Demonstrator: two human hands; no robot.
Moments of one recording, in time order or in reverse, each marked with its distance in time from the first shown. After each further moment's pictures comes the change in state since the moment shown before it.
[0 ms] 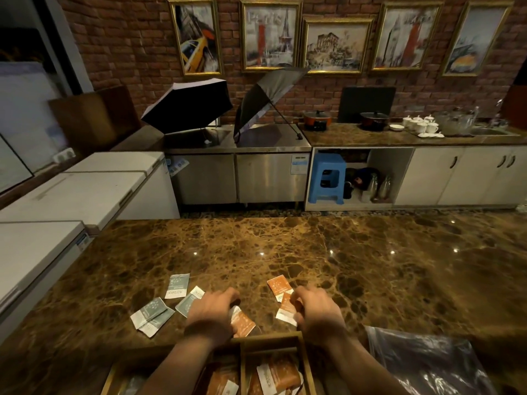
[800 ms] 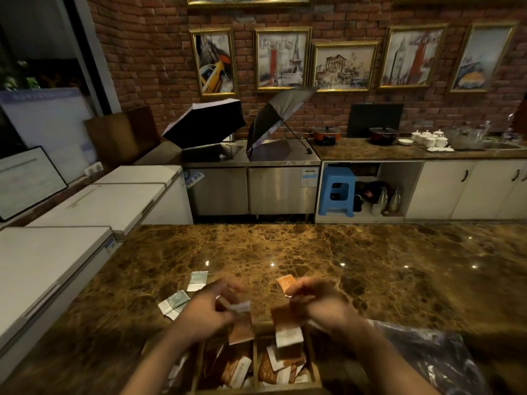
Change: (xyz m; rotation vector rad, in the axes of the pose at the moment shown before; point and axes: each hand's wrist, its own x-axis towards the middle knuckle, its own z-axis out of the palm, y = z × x) left_hand -0.093 -0.008 -0.080 -0.681 -0.026 0.106; right_hand -0.052 -0.024 -0.049 0.797 -0.158 -0.046
